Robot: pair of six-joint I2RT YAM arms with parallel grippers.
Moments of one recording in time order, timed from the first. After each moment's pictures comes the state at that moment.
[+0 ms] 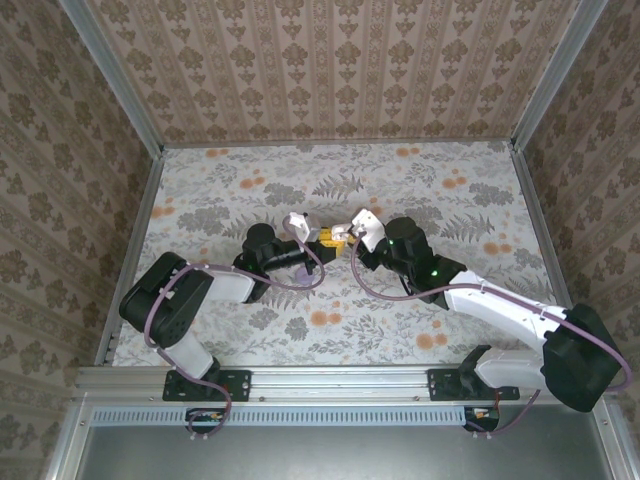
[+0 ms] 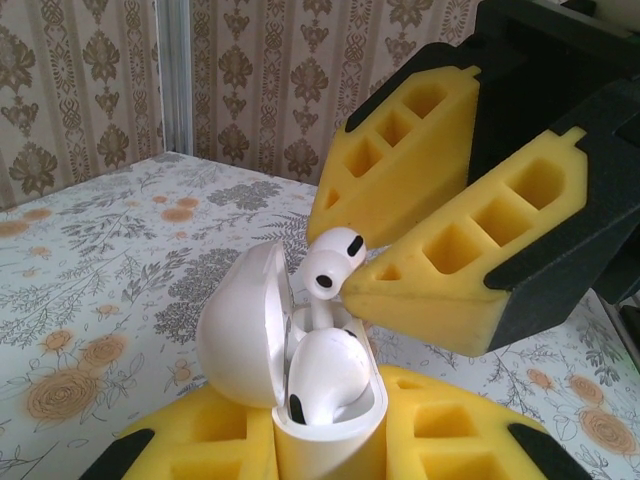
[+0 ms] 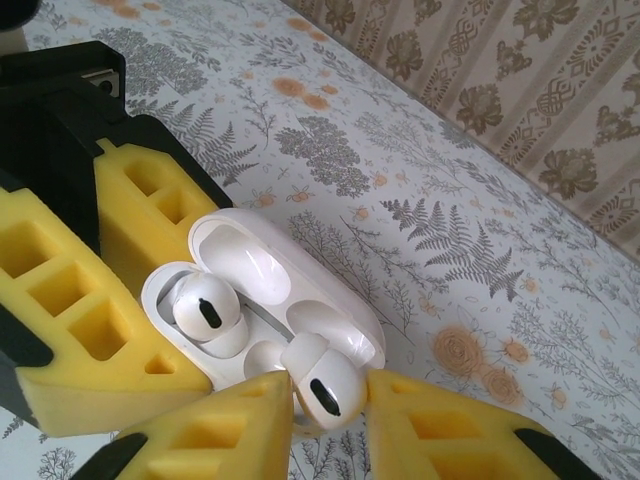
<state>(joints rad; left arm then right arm) -0.64 1.64 0.55 1.06 0.72 -0.11 0.69 1.22 0.72 0.08 0.07 -0.27</state>
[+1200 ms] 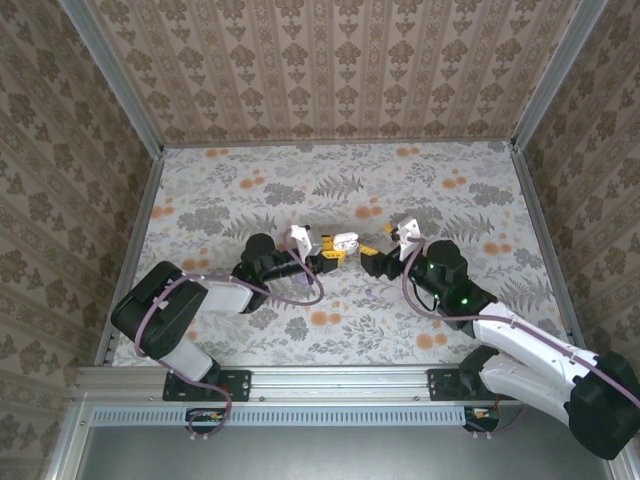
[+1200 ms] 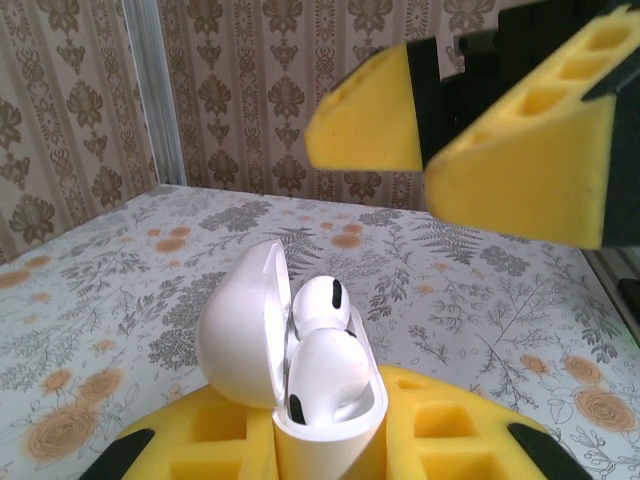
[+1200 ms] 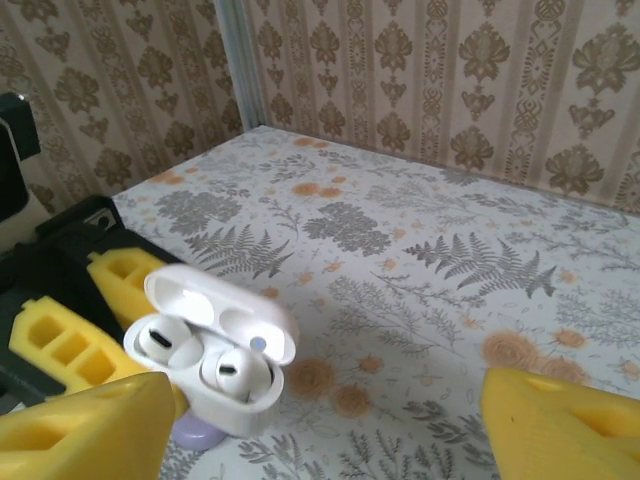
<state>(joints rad) -0.70 1.56 0.48 1.10 0.68 0.01 0.59 0.92 0.43 0.33 -0.08 0.08</state>
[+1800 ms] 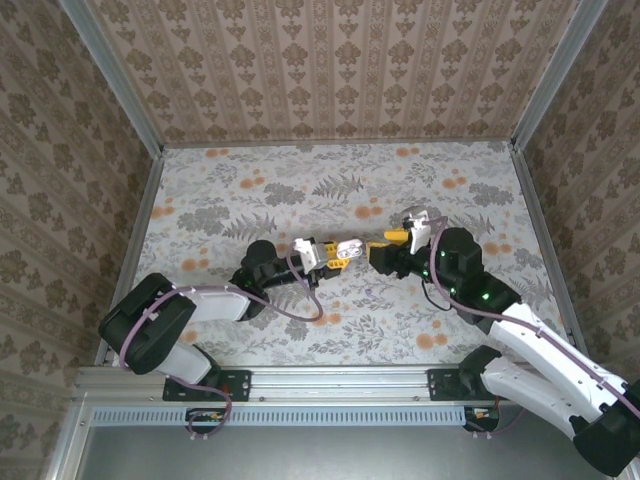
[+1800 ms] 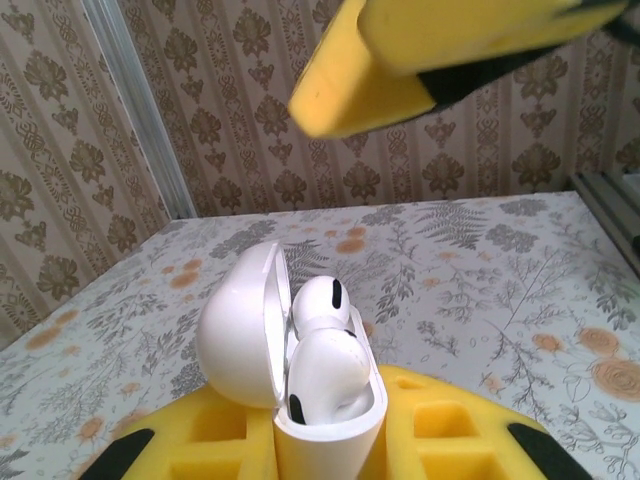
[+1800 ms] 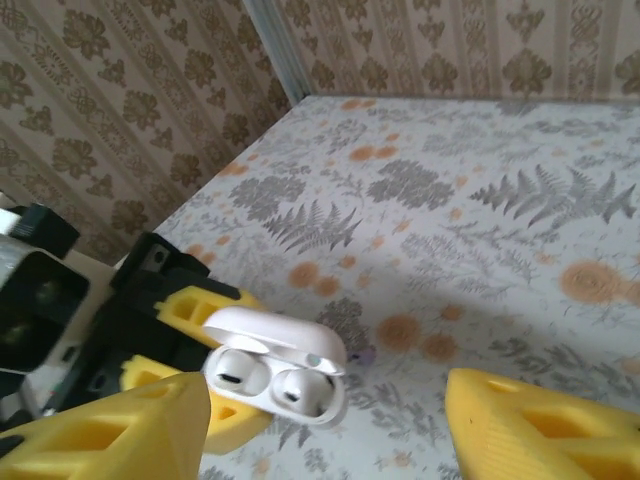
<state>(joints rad) -0.77 1.47 0.45 1.03 0.61 0.21 0.56 0.82 0.66 -0.12 -0.22 0.32</state>
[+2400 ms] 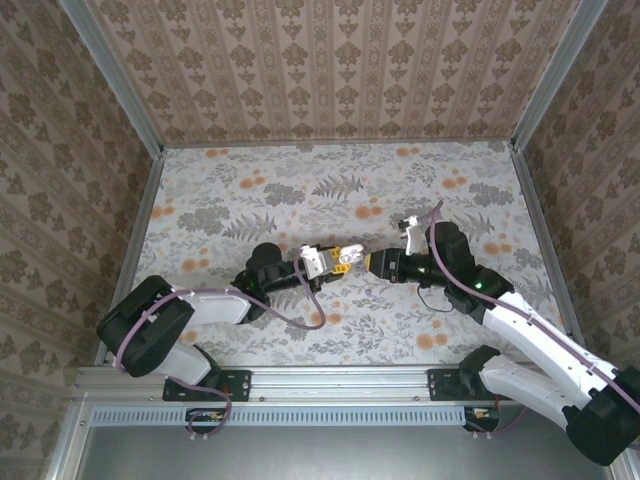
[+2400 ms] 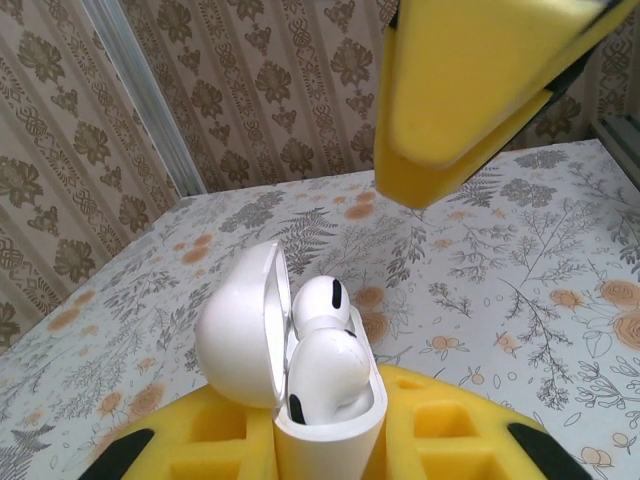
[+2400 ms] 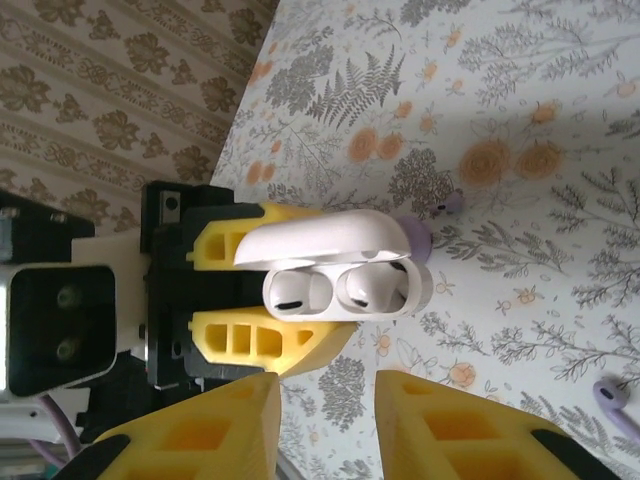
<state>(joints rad) -0.80 1.46 0.45 0.94 0.54 0.31 0.52 0.92 0.69 -0.27 -0.43 0.69</state>
